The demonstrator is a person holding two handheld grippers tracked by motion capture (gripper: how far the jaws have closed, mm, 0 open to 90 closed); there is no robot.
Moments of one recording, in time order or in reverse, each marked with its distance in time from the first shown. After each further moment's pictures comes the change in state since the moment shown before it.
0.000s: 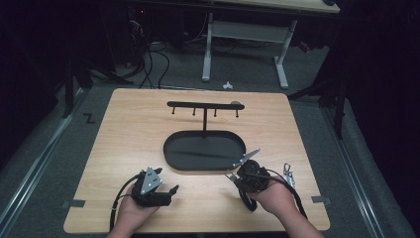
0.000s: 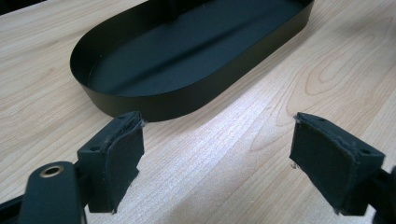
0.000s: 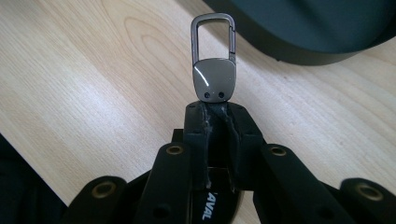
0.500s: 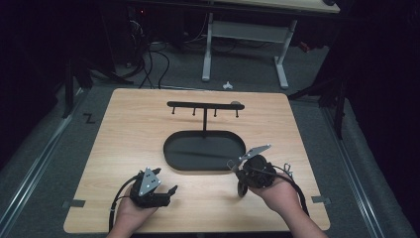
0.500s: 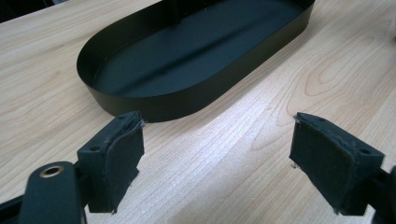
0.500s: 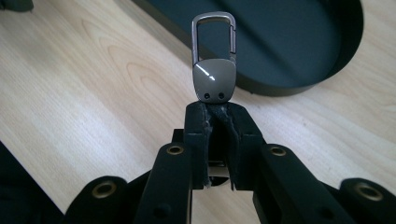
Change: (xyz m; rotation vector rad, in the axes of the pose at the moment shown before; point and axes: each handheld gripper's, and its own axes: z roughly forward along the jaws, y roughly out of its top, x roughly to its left) left arm 0.000 -0.002 -0.005 -0.015 0.015 0.003; right arm -0.004 0.002 -0.027 -0.137 -0.032 0.027
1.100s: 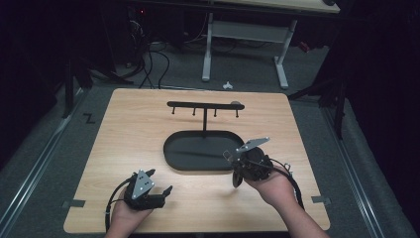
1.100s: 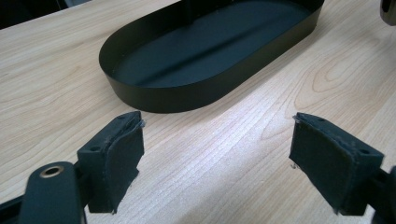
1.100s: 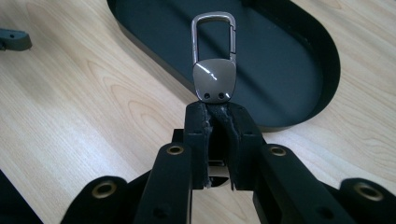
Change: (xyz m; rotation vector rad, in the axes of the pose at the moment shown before) left arm 0.004 -0.007 -0.013 -0.018 0.027 -0.019; right arm 0.000 0.021 -0.007 -0.082 -0.020 -0.005
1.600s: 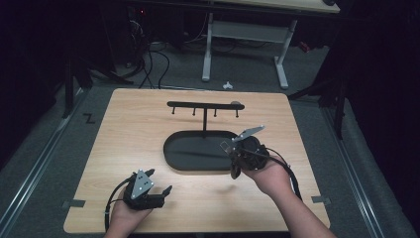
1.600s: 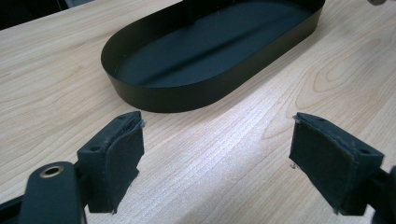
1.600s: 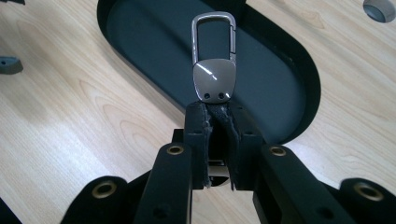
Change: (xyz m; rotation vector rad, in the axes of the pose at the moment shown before) left arm 0.001 0.000 0.000 -0.004 0.000 -0.001; right arm -0.004 0.029 -0.003 0.017 -0.026 -0.003
